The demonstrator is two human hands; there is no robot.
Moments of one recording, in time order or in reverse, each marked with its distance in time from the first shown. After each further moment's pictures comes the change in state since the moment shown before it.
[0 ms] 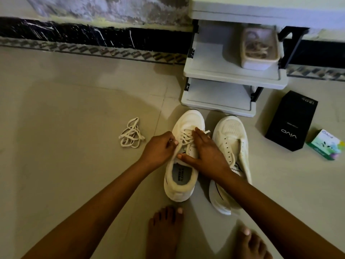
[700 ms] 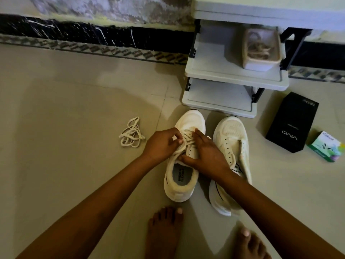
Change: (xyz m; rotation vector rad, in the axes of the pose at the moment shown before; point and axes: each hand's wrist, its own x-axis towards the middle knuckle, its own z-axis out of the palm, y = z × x) left_hand 0.007 0.005 -0.004 -0.066 0.042 0.083; right_hand 0.003 0.000 0.000 -0.024 -0.034 0.014
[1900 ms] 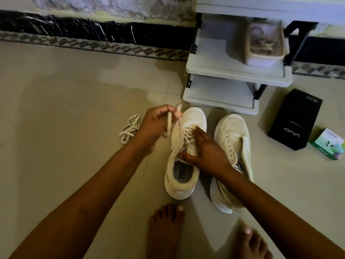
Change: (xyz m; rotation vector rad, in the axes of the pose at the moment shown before) left_hand 0.006 0.029 -0.037 -0.622 0.071 -0.205; right_hand 0.002 0.004 0.001 0.034 -0.015 -0.001
